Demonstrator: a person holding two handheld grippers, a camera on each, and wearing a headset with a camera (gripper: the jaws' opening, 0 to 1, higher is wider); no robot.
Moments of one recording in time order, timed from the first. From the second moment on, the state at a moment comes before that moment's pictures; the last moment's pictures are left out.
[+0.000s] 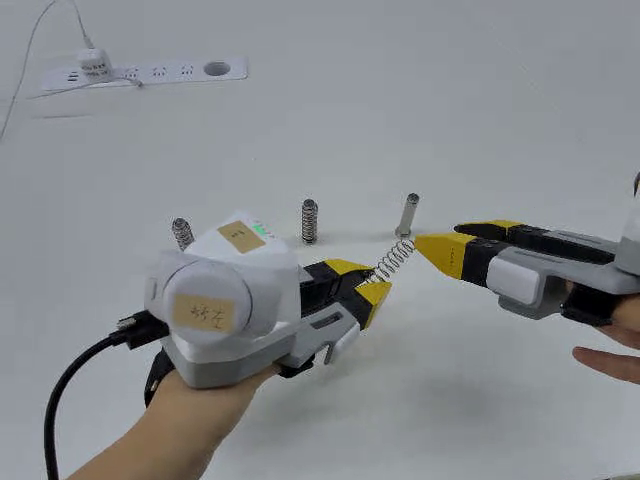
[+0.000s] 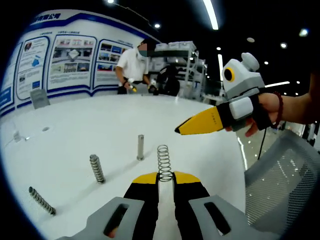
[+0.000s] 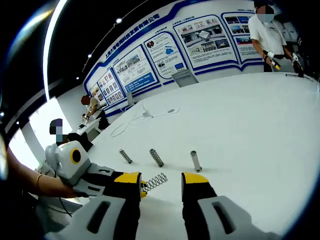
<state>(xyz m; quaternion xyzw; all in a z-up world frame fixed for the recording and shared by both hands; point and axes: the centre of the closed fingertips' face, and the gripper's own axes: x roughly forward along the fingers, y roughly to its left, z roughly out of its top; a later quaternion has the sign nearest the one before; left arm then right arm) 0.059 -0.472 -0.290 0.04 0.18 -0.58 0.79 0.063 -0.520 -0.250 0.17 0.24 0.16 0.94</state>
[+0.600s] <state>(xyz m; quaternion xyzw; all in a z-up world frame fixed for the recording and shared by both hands) 0.050 -0.460 -0.269 0.04 0.15 -0.61 0.78 0.059 -0.492 -0.249 0.22 0.26 0.20 0.92</state>
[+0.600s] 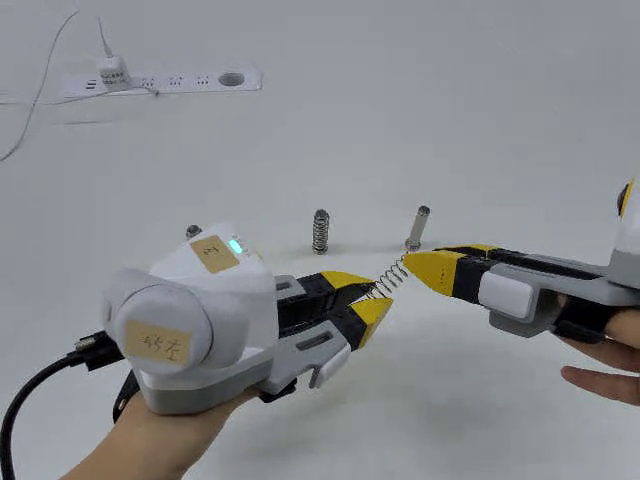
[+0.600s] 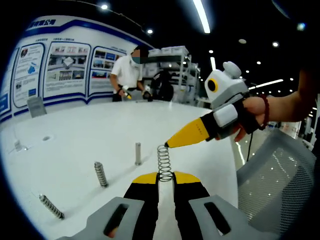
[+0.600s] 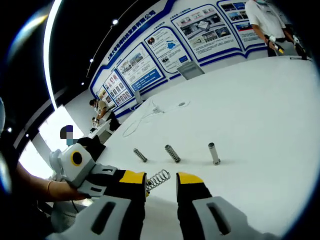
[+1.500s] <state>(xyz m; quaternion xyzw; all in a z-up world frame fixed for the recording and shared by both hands) 0.046 -0.461 -0.251 0.02 0.12 -0.62 0.77 0.064 -0.485 -0.239 0.28 0.25 0.21 0.90</state>
